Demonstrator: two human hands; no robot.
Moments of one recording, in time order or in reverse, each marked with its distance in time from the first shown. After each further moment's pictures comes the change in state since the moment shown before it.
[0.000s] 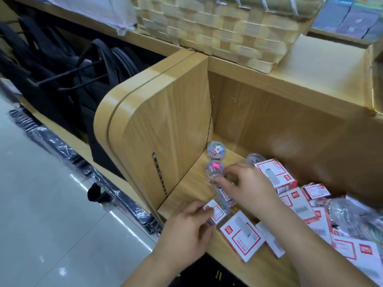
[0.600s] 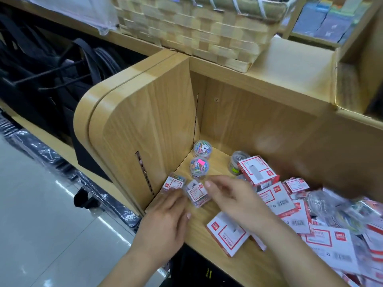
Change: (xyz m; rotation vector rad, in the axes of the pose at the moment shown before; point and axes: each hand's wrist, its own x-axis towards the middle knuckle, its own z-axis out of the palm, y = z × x) left_hand -0.002 -0.014 -0.009 0.122 0.054 0.019; right_hand -0.053 -0.024 -0.031 0.489 -0.213 0.102
